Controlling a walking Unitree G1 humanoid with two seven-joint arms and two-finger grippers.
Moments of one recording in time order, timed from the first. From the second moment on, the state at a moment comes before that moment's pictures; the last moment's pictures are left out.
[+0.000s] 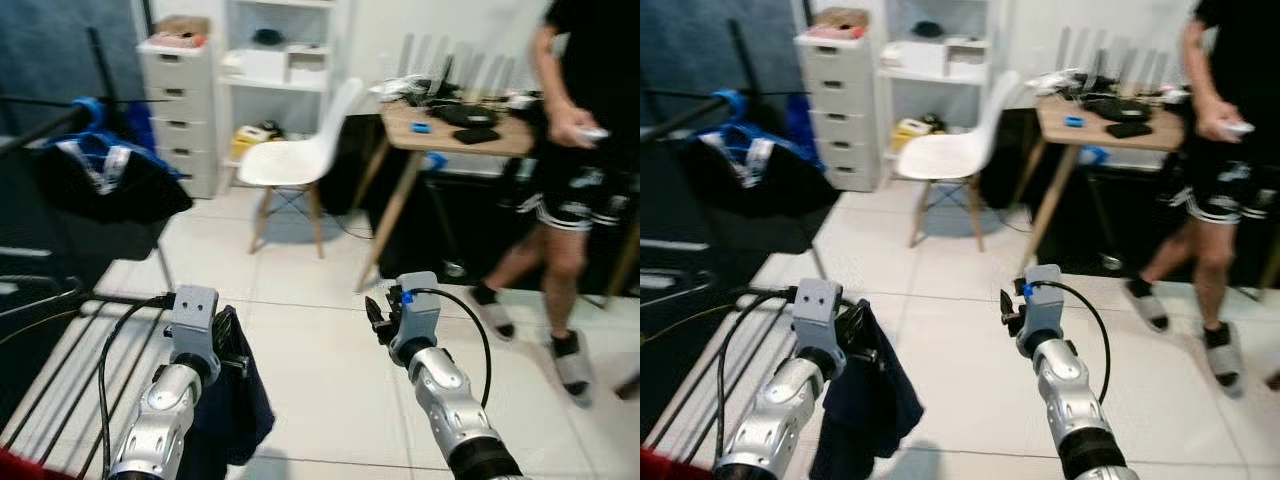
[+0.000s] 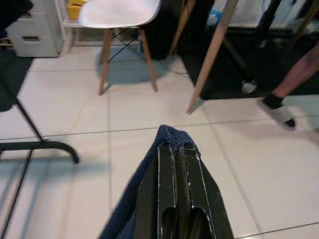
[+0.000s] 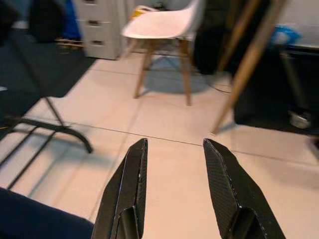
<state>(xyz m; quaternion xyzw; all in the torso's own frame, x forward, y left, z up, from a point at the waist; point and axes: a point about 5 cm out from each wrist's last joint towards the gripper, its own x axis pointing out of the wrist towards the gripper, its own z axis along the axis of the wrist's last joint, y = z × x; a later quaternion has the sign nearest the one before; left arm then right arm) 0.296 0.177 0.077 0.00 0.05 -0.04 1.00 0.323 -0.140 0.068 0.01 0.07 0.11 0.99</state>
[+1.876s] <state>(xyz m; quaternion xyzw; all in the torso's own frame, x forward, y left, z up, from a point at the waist) 0.316 0.188 0.096 0.01 0.04 0.04 1.00 0.340 -0.141 0.078 0.01 0.05 0.07 1.00</state>
